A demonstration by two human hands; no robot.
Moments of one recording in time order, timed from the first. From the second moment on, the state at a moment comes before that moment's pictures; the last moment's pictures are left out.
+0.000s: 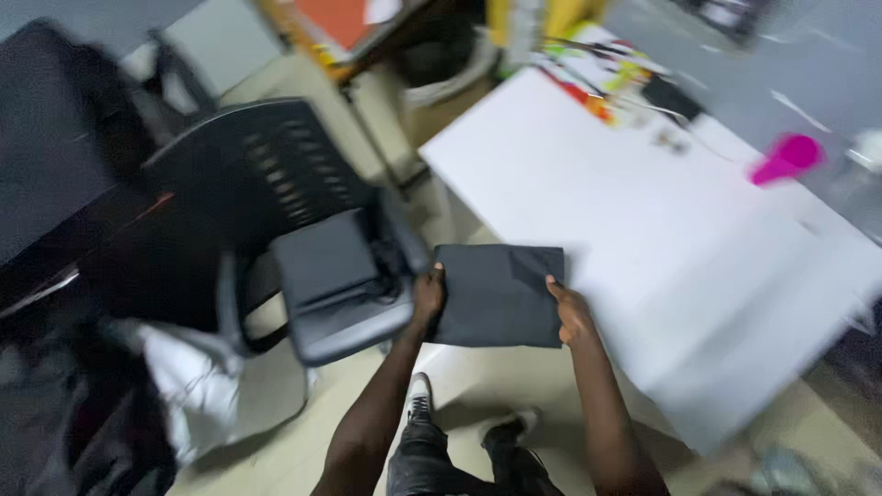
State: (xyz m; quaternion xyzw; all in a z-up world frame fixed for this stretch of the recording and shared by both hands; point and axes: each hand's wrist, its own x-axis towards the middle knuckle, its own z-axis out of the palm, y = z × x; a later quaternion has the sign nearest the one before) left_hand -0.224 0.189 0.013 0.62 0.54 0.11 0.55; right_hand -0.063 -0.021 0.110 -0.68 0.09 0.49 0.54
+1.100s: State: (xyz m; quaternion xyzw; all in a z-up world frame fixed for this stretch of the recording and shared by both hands) left_hand -0.449 0.550 -0.114 0.85 0.49 0.02 0.19; right_hand -0.263 0.460 -0.149 -0.81 -0.55 0.15 0.10
